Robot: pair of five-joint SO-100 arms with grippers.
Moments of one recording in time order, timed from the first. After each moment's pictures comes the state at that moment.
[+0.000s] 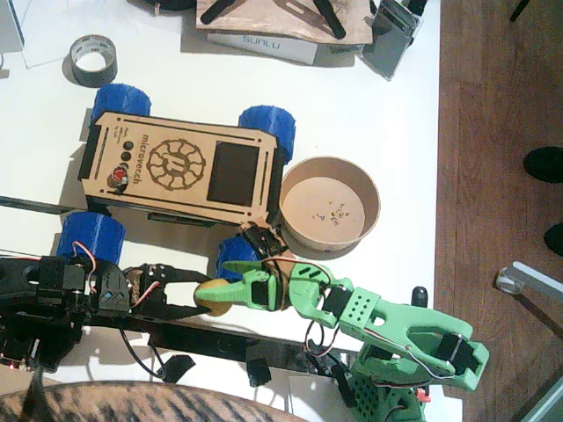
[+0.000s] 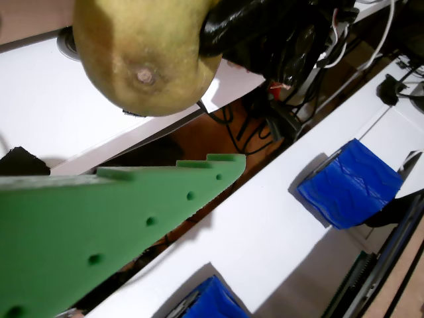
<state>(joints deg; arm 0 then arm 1) 77.0 156.0 165.9 4.4 -89.3 -57.0 132.6 147.4 8.5 -51.6</state>
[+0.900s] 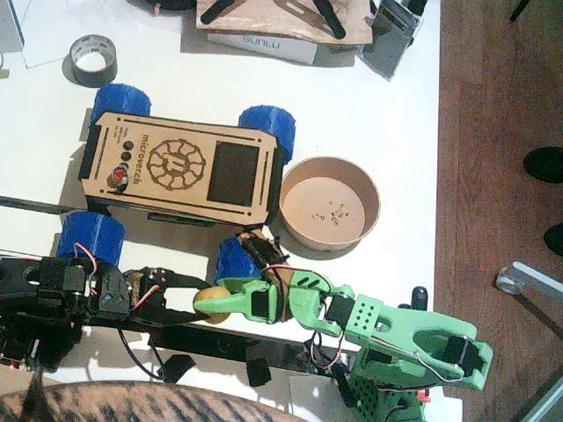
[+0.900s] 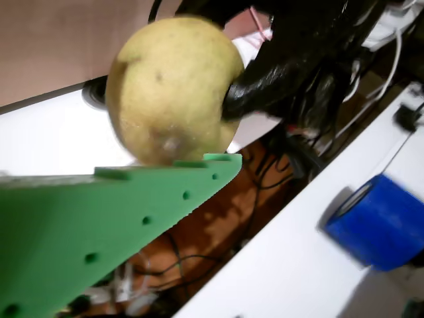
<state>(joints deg) 77.6 155.9 166.5 4.4 -89.4 -63.1 135.9 147.2 16.1 -41.0</state>
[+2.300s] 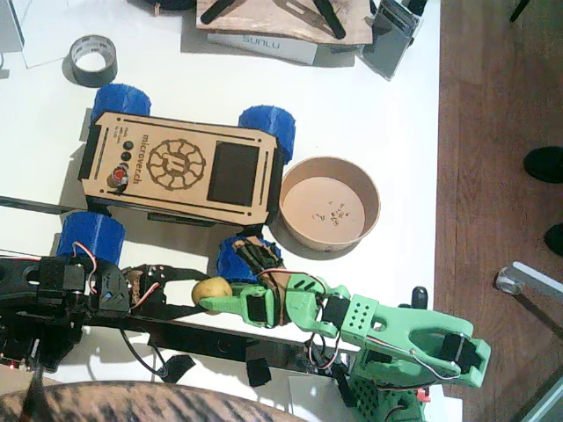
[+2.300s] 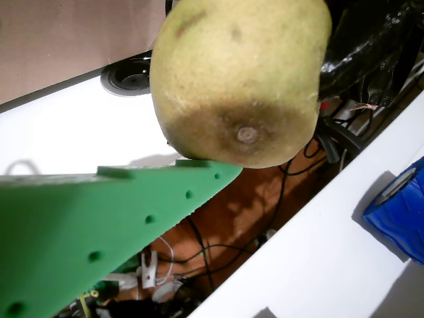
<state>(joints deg) 76.7 156.0 167.0 4.5 -89.3 -63.0 134.3 147.3 16.5 -43.2</state>
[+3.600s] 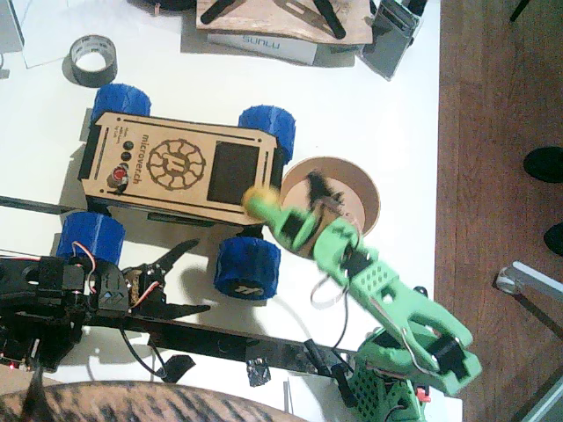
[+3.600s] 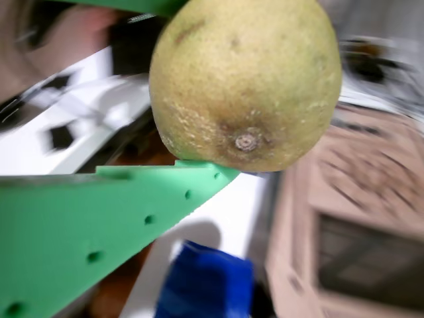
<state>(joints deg) 76.8 156.4 166.7 4.5 -89.3 -31.8 128.6 138.3 15.4 -27.2</state>
